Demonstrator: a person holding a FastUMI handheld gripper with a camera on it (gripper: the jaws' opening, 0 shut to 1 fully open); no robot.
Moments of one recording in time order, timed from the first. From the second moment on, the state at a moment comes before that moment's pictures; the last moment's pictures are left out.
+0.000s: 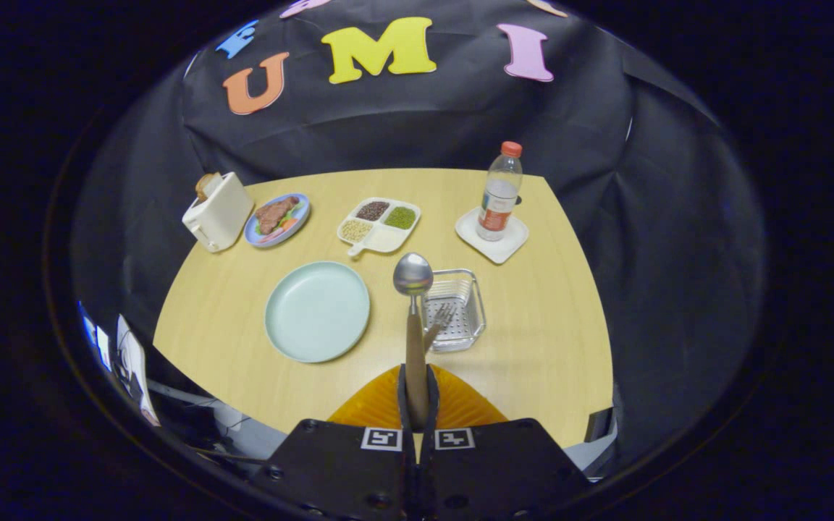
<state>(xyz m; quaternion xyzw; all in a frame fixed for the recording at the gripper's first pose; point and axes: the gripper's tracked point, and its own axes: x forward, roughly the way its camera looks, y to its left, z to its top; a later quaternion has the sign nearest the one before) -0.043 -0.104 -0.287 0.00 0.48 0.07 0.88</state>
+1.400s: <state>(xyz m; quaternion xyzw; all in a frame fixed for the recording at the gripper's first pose) 0.008 -0.103 -0.245 -0.02 0.39 0.01 0.92</state>
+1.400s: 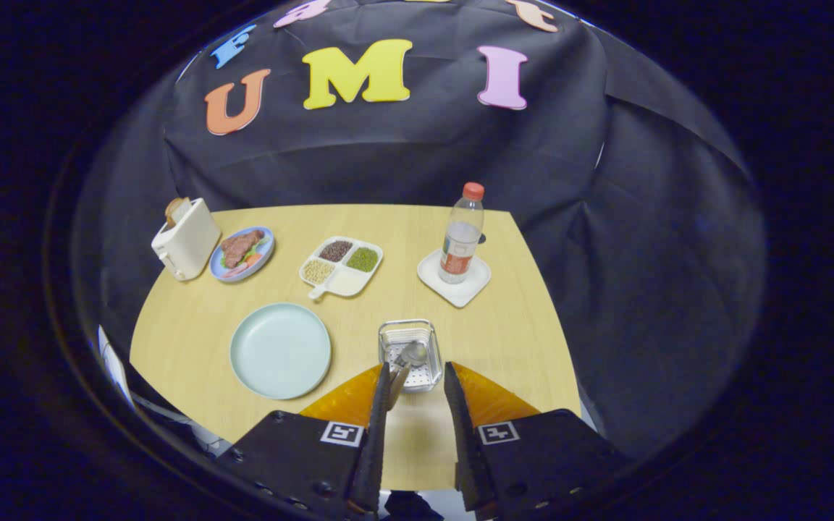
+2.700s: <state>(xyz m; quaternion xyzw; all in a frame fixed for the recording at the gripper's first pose) -0.031 0.065 -0.009 -0.03 0.04 0.01 1.00</state>
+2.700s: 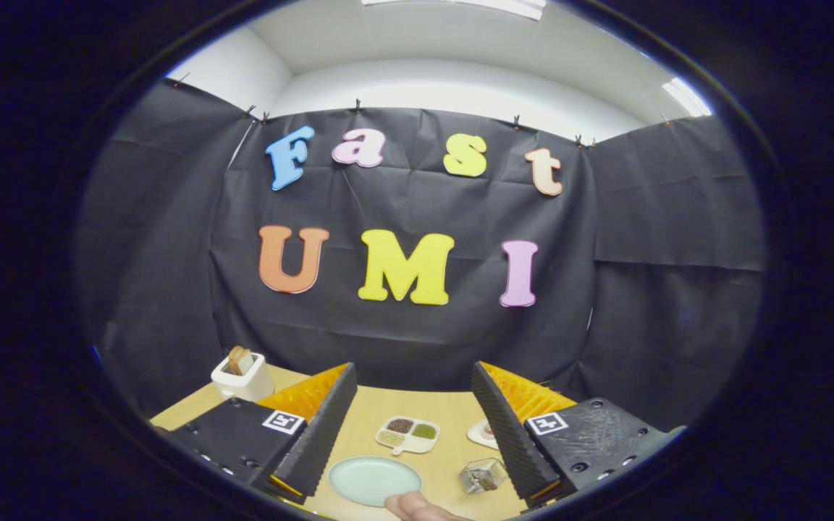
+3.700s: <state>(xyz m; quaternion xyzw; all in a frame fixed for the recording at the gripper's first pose) -0.040 0.067 -0.035 -0.03 0.07 -0.02 1.00</state>
